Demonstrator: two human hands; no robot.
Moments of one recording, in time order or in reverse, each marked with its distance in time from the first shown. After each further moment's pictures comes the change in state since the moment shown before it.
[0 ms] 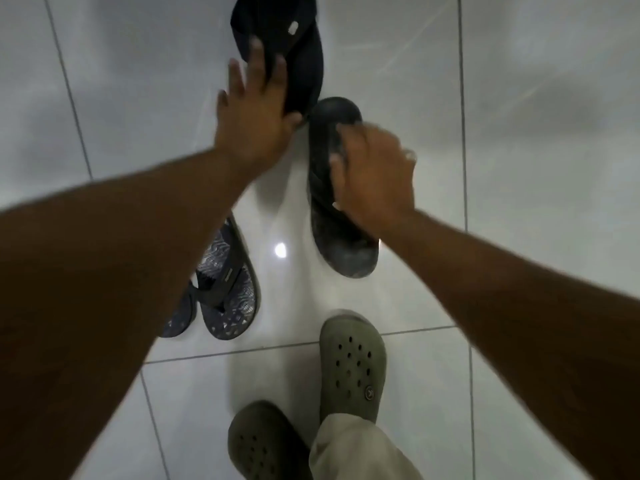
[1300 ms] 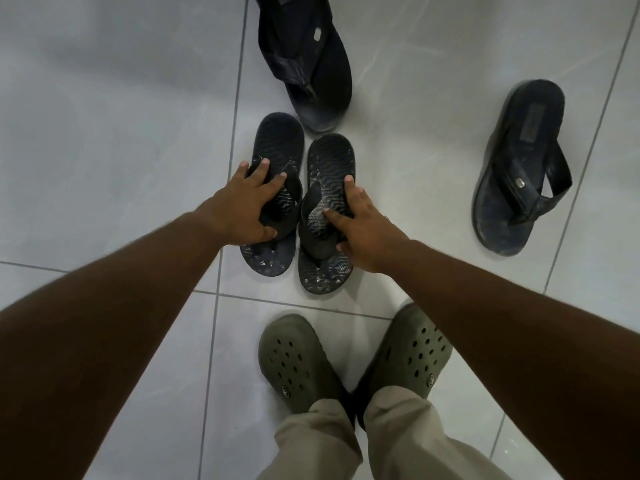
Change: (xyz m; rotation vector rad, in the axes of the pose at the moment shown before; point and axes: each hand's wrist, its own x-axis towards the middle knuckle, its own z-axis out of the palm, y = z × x) left_hand -0.209 -0.204 0.048 -0.185 -0.442 -0.090; right_hand -0.067 -0.130 0.109 -0.132 -0.676 -0.466
